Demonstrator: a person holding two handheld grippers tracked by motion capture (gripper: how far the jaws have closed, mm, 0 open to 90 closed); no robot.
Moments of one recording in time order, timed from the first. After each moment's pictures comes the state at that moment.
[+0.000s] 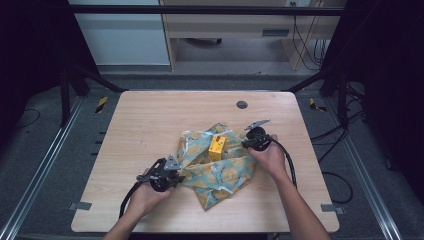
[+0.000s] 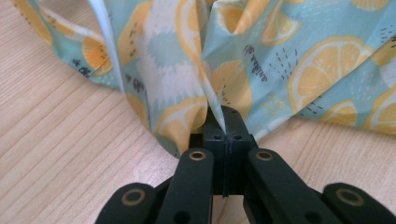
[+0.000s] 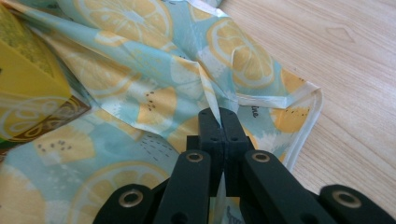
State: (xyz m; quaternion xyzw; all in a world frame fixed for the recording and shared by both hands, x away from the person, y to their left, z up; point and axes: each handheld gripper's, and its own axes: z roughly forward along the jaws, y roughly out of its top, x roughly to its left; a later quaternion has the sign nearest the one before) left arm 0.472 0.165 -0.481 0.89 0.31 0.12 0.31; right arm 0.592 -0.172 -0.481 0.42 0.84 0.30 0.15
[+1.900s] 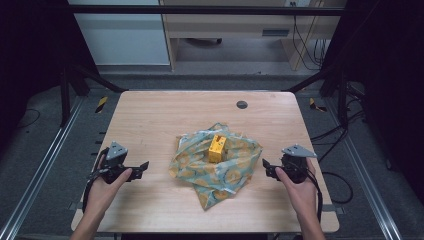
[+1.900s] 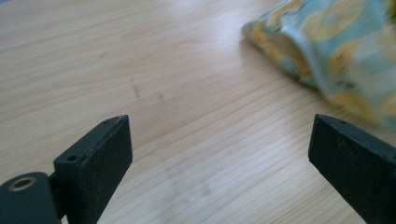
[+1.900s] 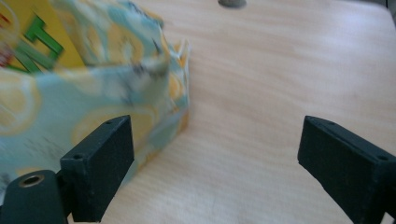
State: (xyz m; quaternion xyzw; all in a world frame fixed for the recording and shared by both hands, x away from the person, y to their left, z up) left arm 0.478 0.295 -0.457 0.78 0.44 0.24 0.37; right arm 0.468 -0.239 -0.456 0.51 0.73 0.38 0.27
